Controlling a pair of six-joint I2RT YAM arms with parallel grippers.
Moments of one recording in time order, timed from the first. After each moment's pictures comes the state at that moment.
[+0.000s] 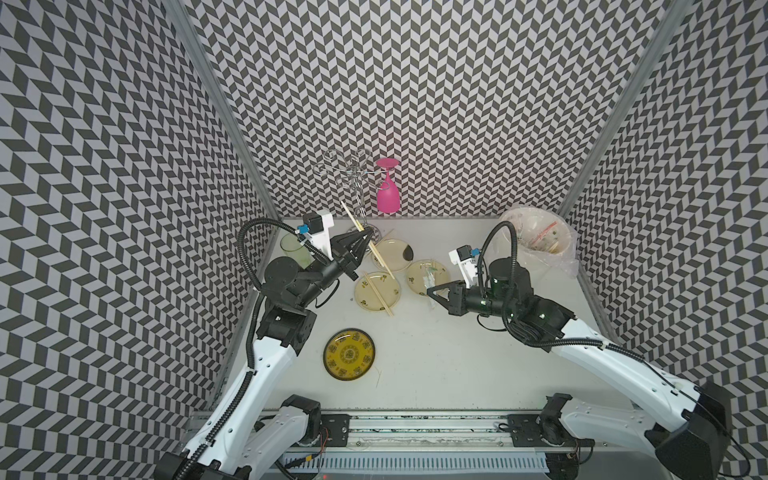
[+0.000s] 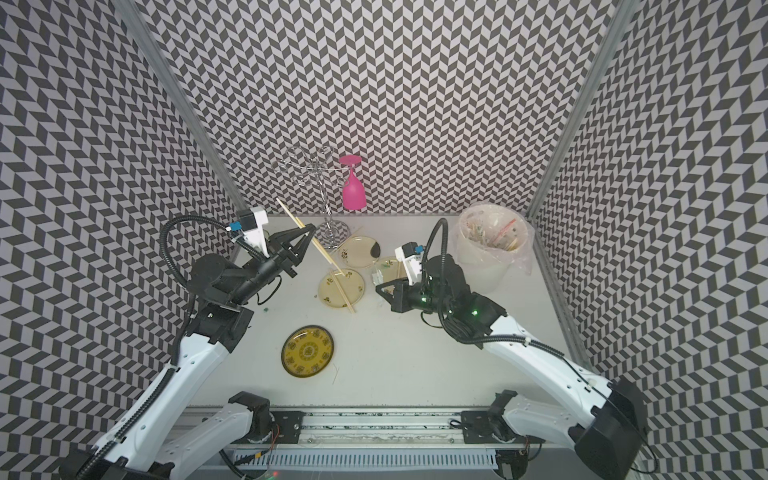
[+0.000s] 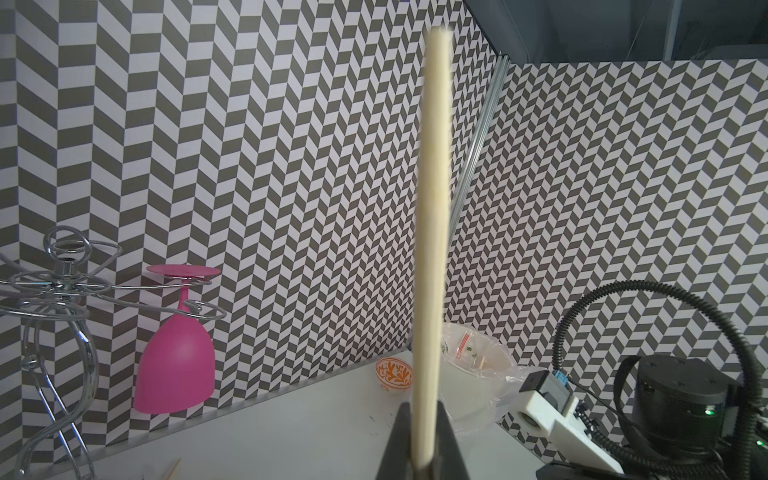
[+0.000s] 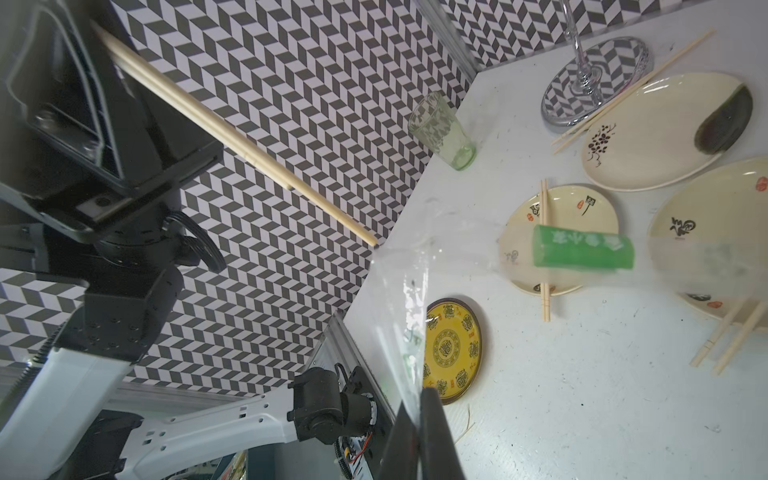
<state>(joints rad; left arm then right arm) -0.28 0.94 0.88 0.34 0.52 -0.44 0.72 1.13 0.97 -0.18 -0.40 0.65</state>
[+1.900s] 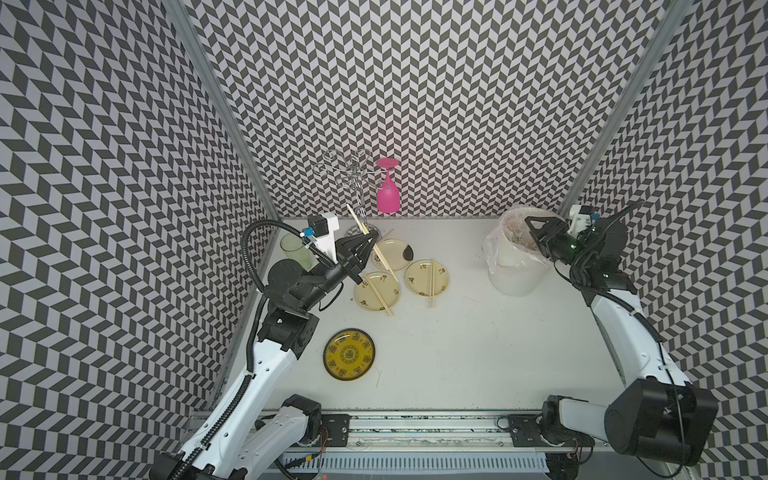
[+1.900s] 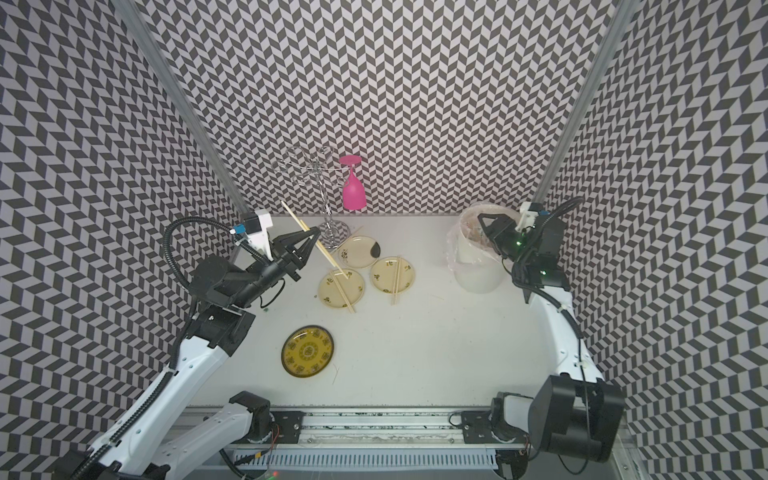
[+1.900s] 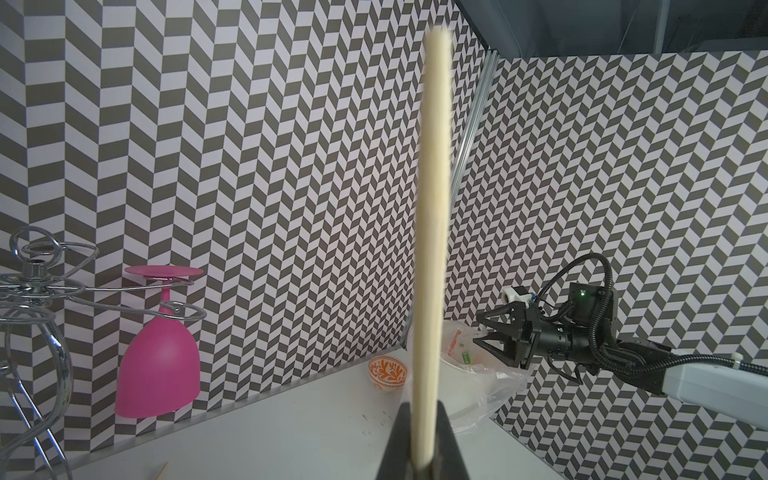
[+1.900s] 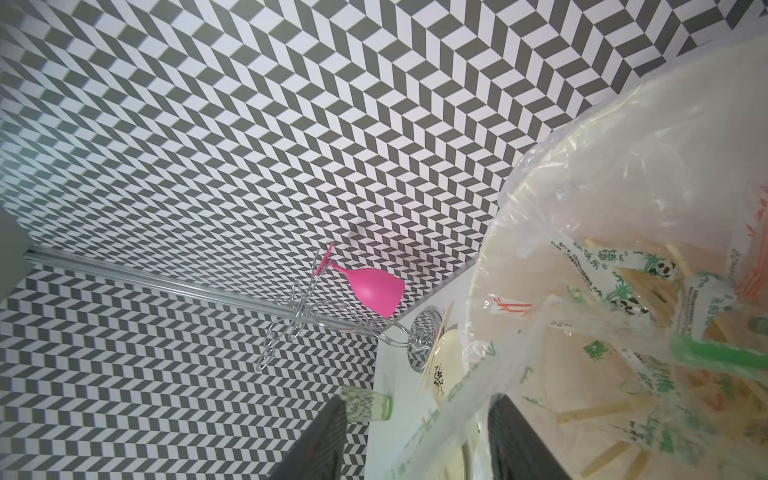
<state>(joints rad) -0.34 0.92 0.88 0.32 0.48 -0.42 -0.17 1.26 1.07 -0.04 -0.63 0.98</state>
